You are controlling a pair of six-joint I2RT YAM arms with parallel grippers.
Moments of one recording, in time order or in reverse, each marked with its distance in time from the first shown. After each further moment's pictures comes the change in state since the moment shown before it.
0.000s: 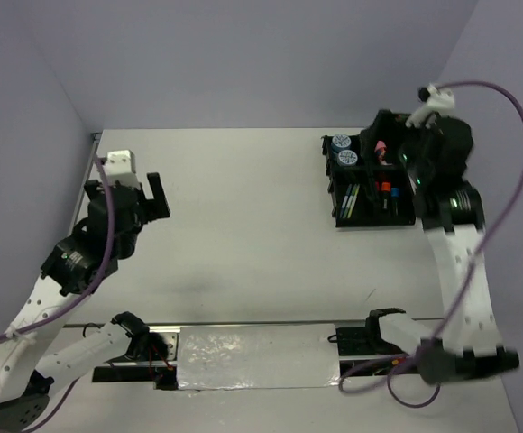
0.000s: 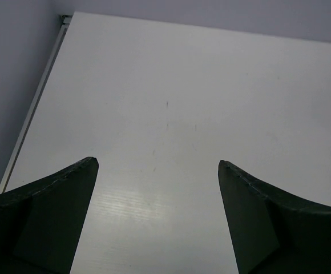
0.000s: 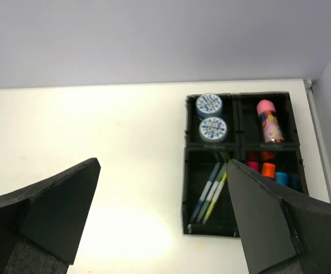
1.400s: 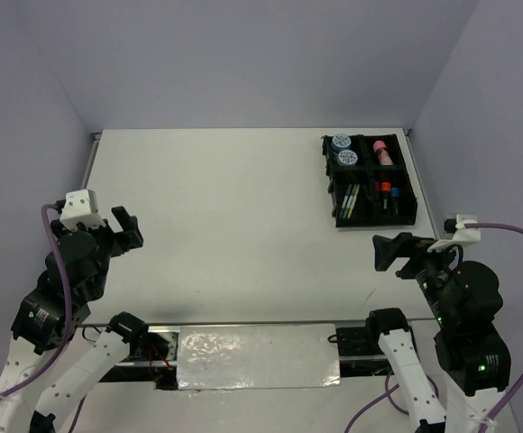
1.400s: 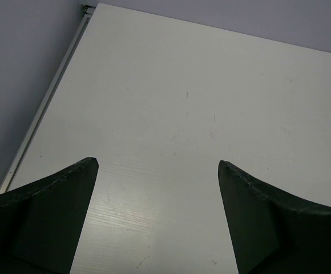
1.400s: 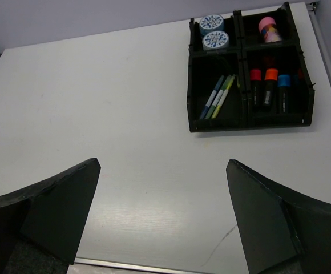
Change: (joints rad) left arm 0.140 -0.334 -0.137 -0.067 0.079 0.006; right arm 0.040 -0.847 -0.407 -0.406 0.001 0.086
